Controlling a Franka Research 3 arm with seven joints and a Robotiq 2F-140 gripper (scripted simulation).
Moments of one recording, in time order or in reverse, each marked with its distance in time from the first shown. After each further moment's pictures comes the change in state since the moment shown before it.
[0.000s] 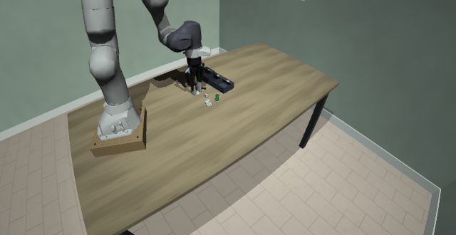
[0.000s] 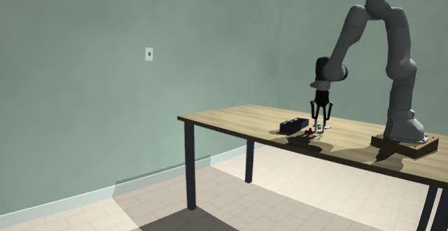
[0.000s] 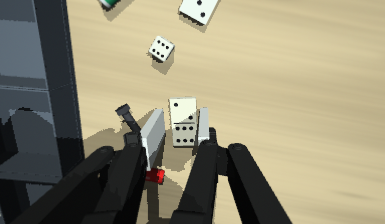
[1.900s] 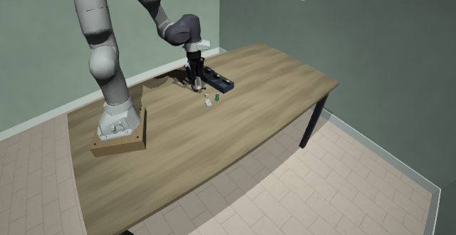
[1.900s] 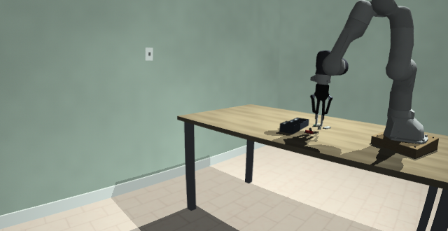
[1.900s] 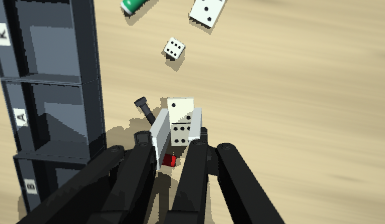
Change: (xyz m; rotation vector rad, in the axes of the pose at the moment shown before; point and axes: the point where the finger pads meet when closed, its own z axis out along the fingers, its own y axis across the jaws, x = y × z) arm 0.001 -0.006 -0.034 0.025 0.011 0.016
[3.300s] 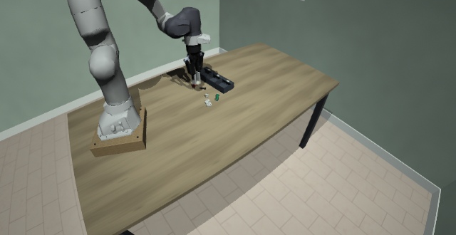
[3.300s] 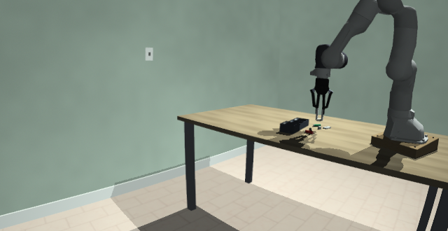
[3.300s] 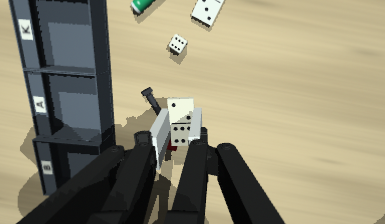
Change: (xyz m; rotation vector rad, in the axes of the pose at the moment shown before) arm -0.003 -0.001 -0.033 -0.014 -0.007 -0.010
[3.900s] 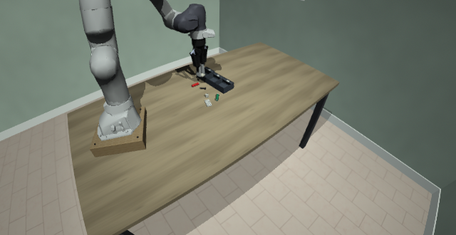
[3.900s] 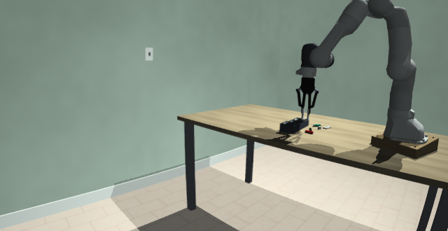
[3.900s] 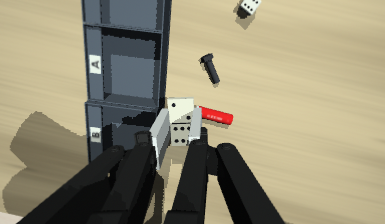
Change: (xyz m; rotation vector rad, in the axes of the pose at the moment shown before) arm -0.039 -0.074 0.000 0.007 -0.008 -0.047
